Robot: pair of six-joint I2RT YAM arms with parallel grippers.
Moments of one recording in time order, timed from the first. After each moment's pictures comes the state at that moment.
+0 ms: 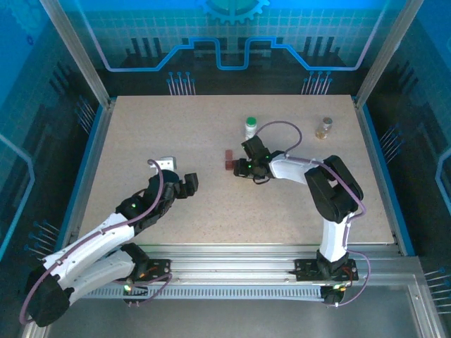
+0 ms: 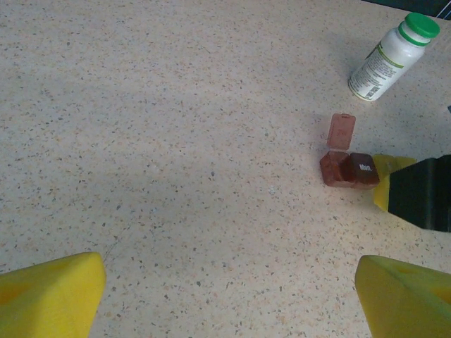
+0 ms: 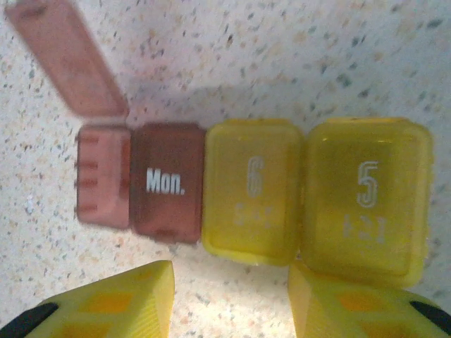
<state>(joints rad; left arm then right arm) -0.62 0.88 0.58 -0.33 -0.41 -0.58 0.56 1.90 1.16 -0.27 -0.06 0.63</state>
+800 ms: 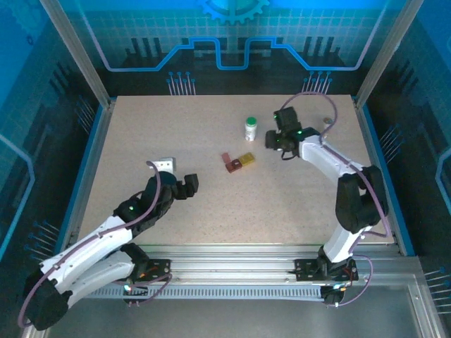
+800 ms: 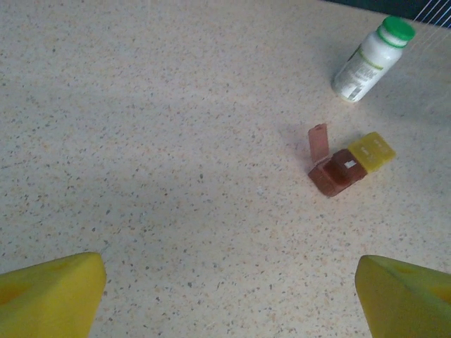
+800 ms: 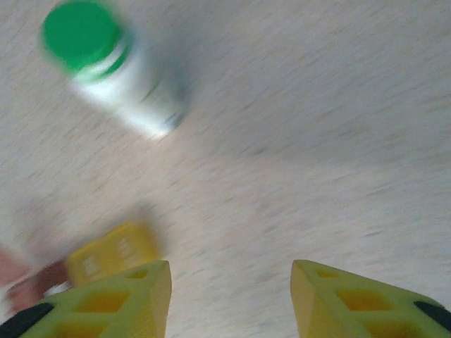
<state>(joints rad) -0.62 0.83 0.55 -0.30 -0.37 -0.55 0.32 1.71 1.31 -0.50 0.18 0.32</state>
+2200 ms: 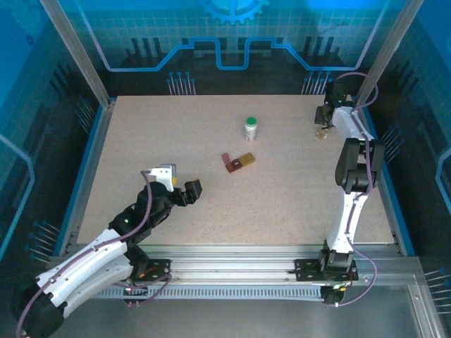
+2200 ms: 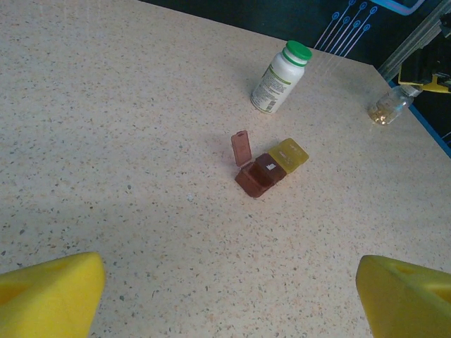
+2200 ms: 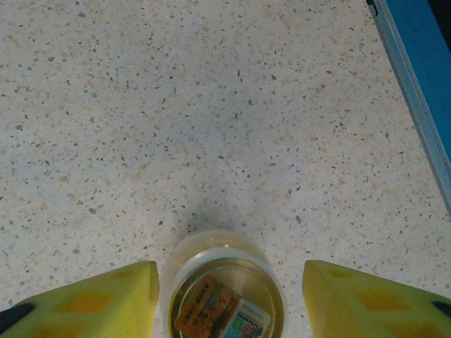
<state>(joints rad) -0.62 0.69 0.40 -0.10 -0.21 -0.53 -0.11 2.19 1.87 -0.63 0.22 0.10</state>
